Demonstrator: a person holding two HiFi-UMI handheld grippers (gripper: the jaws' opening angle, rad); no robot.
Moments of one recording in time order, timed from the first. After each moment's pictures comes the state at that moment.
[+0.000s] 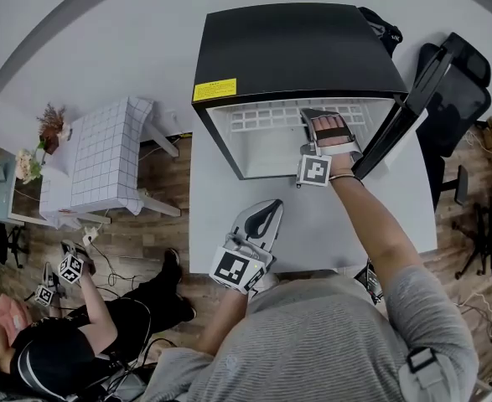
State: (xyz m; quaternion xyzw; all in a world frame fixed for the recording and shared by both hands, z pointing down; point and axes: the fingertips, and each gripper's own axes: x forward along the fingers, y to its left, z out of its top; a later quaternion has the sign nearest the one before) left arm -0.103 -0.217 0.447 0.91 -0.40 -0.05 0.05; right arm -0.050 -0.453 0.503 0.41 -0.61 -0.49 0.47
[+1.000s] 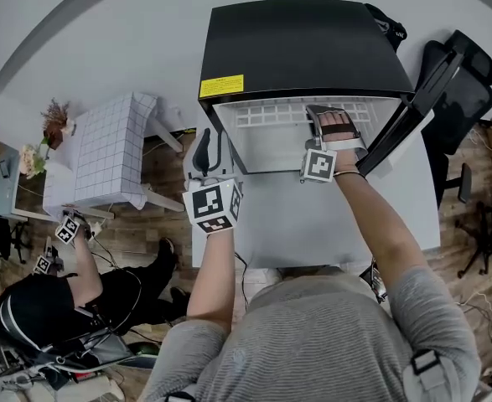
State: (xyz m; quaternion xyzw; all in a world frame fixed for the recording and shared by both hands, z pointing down) left arm -0.243 -0.347 0.387 0.76 -0.65 0.01 -0.03; right arm -0.045 -0.455 0.504 0.41 -0.61 -0.47 0.49
